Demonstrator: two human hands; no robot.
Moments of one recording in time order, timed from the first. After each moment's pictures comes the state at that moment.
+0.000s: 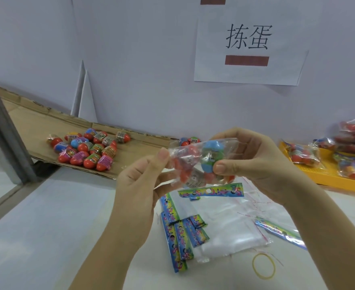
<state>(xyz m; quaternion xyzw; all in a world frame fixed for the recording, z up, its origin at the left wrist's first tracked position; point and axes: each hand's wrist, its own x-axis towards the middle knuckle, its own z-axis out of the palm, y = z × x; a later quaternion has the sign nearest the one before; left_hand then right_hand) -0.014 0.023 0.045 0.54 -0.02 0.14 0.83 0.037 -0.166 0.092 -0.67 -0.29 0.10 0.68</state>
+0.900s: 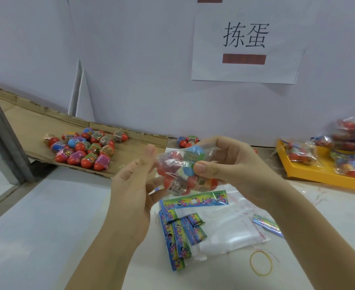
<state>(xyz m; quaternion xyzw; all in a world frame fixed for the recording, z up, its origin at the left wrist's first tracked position) -0.007 0.024 0.038 0.51 0.06 0.12 0.85 0.032 -0.148 0.080 -0.70 -0.25 0.11 0.66</state>
